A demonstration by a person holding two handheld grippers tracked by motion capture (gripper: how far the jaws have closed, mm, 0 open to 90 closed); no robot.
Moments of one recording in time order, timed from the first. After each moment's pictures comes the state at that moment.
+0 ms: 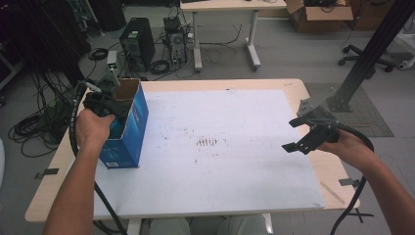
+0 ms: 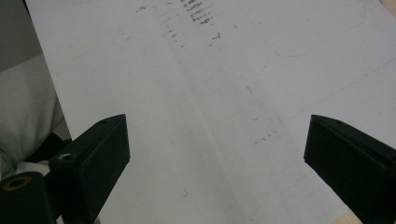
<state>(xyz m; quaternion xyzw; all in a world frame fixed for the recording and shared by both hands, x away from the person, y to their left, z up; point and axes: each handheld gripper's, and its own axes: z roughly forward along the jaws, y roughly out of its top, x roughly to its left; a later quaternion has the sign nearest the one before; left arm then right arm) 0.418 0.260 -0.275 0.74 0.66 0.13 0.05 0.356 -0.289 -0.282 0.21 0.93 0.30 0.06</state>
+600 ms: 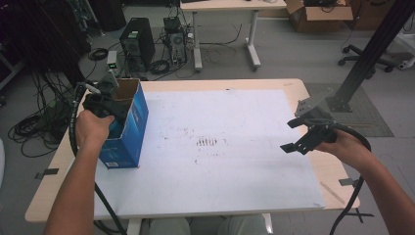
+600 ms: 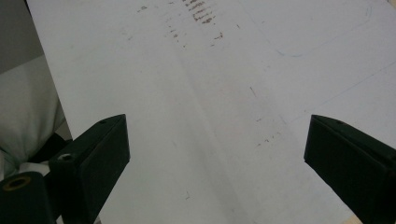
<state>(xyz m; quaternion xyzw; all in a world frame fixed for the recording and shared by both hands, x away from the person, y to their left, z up) 0.421 0.265 -0.278 0.74 0.67 0.12 0.05 0.358 -0.287 -0.284 0.21 0.93 0.30 0.06</state>
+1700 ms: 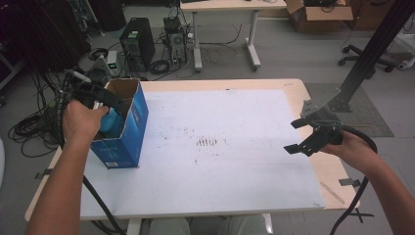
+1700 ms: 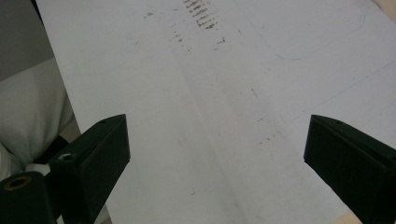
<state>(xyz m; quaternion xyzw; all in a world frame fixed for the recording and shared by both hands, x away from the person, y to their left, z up) 0.402 0.261 -0.225 0.74 0.66 0.15 0.08 0.347 -0.293 -0.275 0.21 0.92 0.31 0.06</state>
